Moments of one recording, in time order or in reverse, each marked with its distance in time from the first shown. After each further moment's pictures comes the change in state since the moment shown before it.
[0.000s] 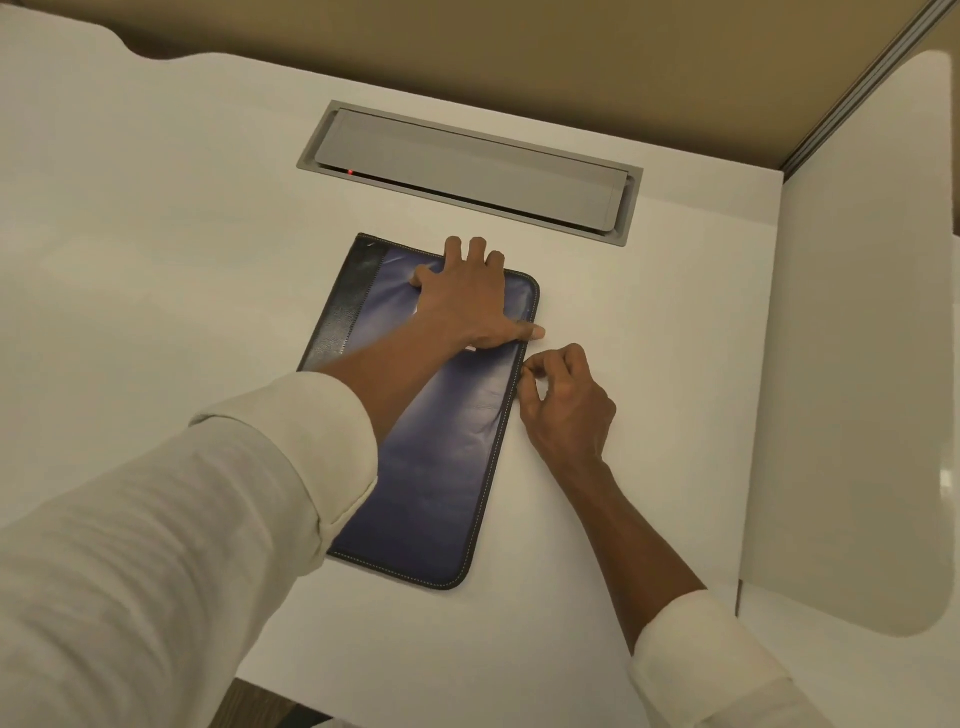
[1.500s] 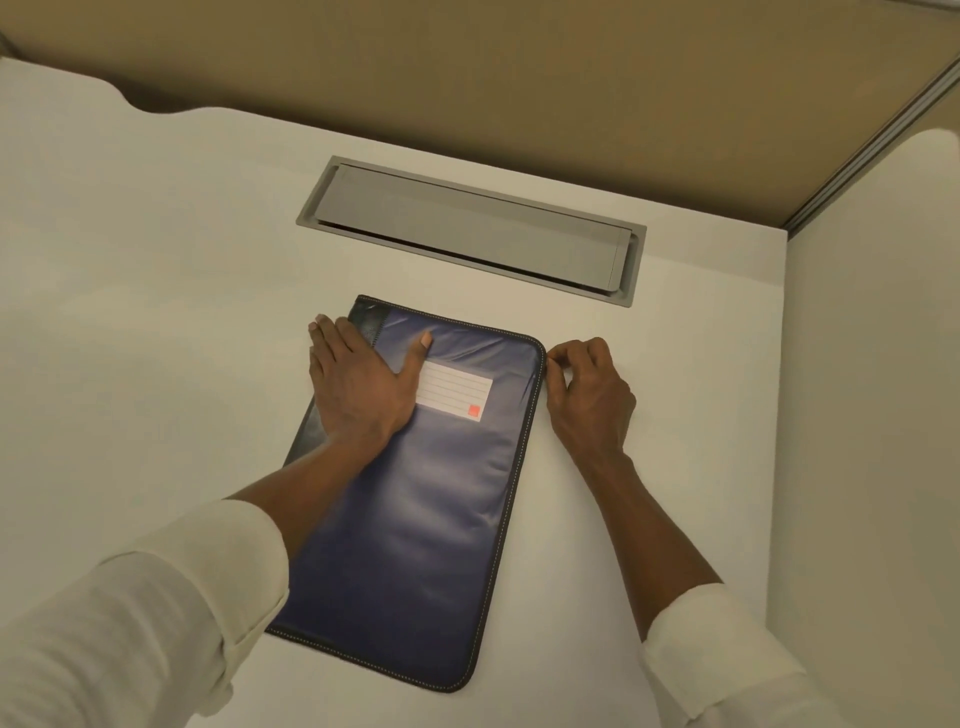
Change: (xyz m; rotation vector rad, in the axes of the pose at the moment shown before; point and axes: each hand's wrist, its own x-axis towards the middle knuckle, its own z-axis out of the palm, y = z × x) left_hand -0.025 -0.089 0.054 -0.362 0.306 -0.584; right_hand 0.095 0.012 0.016 0.015 0.039 -0.029
